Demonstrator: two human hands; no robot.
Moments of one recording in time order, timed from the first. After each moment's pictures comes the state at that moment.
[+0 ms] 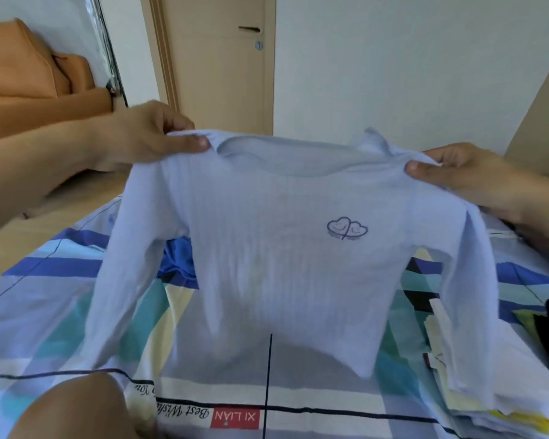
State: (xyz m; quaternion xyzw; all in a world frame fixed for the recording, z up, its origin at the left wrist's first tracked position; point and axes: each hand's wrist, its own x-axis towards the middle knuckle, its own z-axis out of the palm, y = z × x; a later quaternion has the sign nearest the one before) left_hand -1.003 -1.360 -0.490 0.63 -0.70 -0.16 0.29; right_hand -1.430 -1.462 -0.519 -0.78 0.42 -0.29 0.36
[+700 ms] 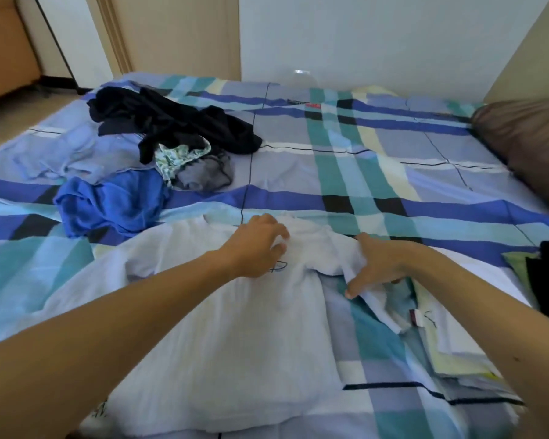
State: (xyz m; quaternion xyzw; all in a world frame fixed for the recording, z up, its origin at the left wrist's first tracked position) left_hand -1.163 -1.473 -0.796 0.61 -0.77 -0.17 0.13; right_hand -1.412 -1.498 -0.737 -0.72 0.61 0.22 0.24
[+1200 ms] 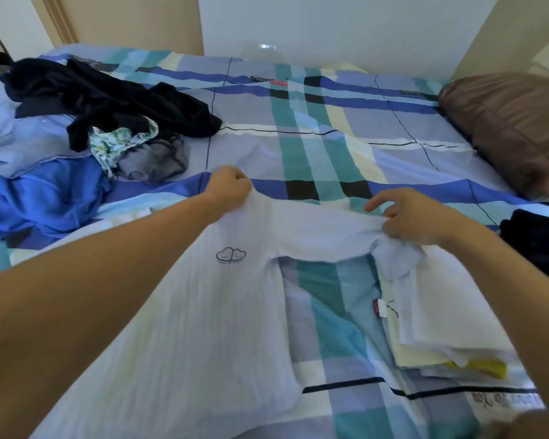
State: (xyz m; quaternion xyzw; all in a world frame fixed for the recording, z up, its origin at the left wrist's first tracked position) left_hand -1.187 -1.572 -0.788 0.71 -0.54 -0.33 0.31; right_hand -1.496 -1.526 -0.707 -0.71 0.66 -0.02 0.25
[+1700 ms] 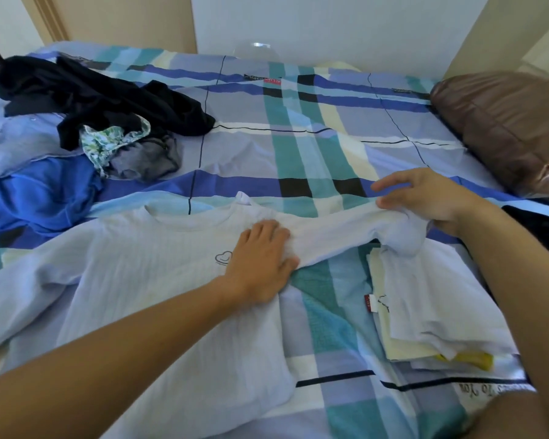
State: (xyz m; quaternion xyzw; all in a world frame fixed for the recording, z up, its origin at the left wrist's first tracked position) left_hand -1.259 -1.469 -0.838 0.60 -0.78 -0.11 0.12; right_hand -1.520 -1.538 -0.696 -0.62 0.67 -0.18 0.36
